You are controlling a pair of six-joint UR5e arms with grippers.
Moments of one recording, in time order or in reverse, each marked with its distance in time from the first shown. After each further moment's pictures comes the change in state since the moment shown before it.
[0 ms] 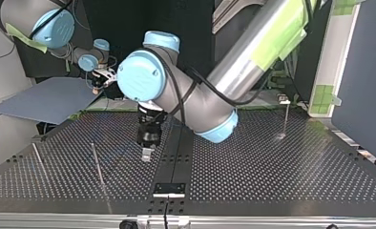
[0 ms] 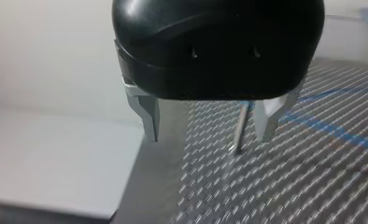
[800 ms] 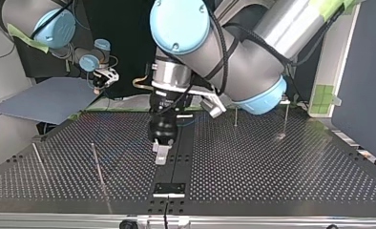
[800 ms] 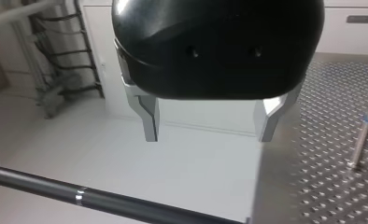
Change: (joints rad) left arm 0.003 0.241 -0.241 0.241 -0.010 -0.071; right arm 0.009 0.000 0.000 0.009 0.000 -0.001
